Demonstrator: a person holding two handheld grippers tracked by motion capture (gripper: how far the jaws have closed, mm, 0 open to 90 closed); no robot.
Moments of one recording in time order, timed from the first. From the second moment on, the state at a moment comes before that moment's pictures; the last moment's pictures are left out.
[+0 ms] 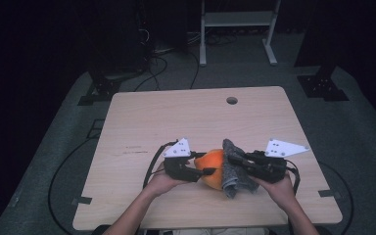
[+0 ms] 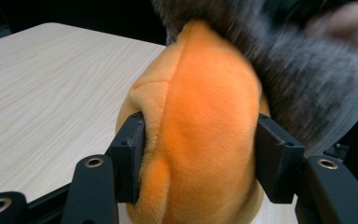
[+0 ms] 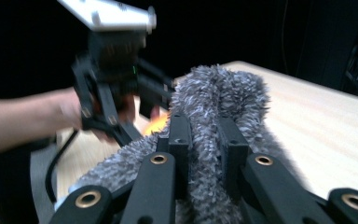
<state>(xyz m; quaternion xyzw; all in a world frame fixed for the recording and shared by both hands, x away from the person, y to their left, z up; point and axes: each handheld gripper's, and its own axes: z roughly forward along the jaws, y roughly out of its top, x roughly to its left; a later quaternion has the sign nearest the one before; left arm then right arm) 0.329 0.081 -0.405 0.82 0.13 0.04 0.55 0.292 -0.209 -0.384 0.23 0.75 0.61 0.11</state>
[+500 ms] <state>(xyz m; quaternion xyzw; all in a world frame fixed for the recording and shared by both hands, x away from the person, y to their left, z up) 0.333 0.082 -0.409 0.83 0.14 0.05 0.53 0.302 -0.204 -0.397 0.25 0.77 0.58 0.11</state>
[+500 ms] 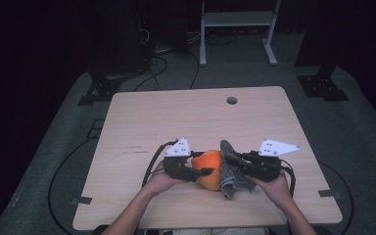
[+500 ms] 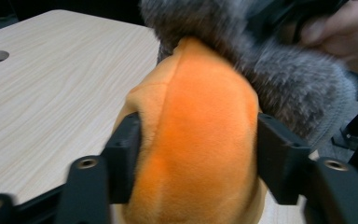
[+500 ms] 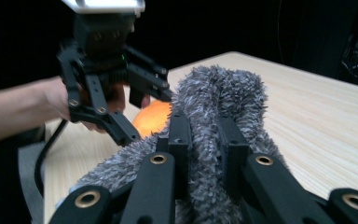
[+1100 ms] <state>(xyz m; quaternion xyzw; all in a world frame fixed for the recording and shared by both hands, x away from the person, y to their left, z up) 0.342 0.077 -0.428 0.84 0.17 0.04 0.51 0.307 -0.228 -0.422 0.29 0.77 0.56 0.11</state>
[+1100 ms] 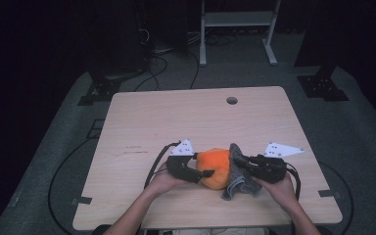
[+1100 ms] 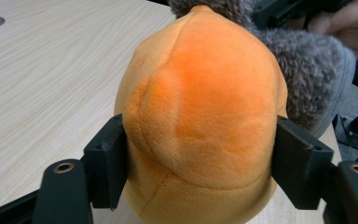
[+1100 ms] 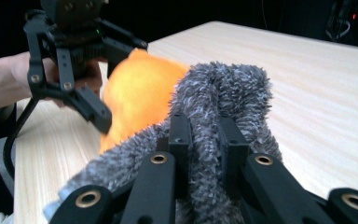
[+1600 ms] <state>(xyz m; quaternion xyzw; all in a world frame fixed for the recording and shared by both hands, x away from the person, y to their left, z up) 0.343 0.082 -0.420 0.81 0.20 0.04 0.55 0.305 -0.203 -0.397 0.24 0.77 0.58 0.13</state>
